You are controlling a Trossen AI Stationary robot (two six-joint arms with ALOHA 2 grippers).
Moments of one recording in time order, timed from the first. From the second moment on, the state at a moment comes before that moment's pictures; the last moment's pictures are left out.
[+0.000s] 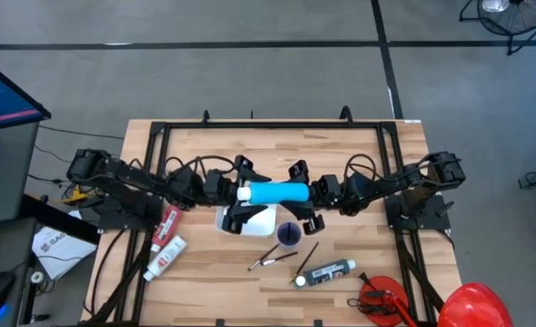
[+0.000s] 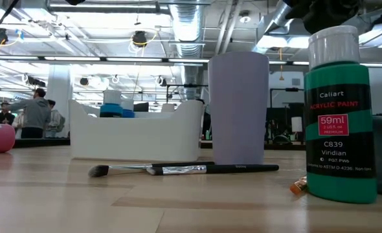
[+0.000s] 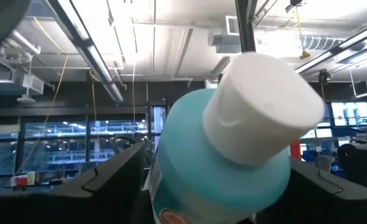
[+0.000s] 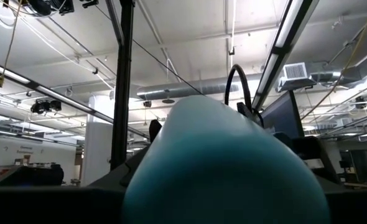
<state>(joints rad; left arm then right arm) -0.17 1.47 0.86 1.18 0.00 0.07 0.16 1.65 0.82 1.52 -0.01 0.08</state>
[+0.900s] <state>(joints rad) -0.17 1.41 0.85 0.99 -0.02 0.06 0.16 1.65 0.81 1.36 -0.01 0.10</state>
